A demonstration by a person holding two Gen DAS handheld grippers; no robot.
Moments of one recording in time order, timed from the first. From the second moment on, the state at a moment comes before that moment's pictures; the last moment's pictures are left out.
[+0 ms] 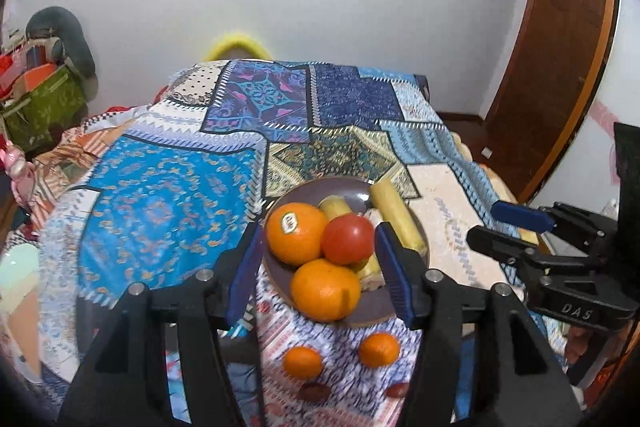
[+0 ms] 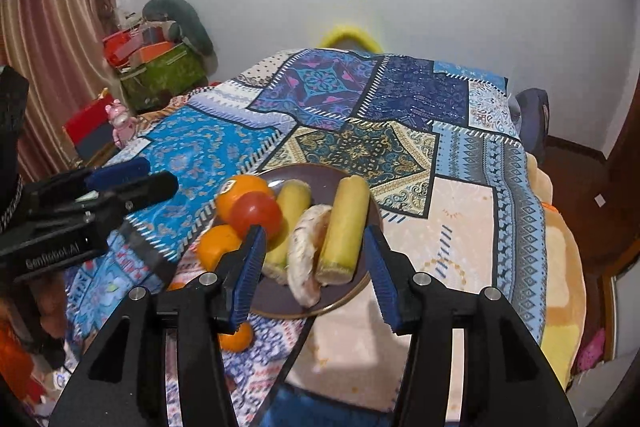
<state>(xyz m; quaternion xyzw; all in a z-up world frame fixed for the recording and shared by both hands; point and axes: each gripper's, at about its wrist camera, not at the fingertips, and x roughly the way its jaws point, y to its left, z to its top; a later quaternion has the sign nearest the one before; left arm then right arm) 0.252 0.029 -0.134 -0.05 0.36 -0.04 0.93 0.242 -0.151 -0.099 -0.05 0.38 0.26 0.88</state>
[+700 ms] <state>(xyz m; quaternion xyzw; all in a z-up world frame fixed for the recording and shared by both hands) 0.199 0.059 -0.169 -0.01 0.42 0.00 0.91 0.194 -0.124 -0.134 -0.07 0.42 0.28 0.86</state>
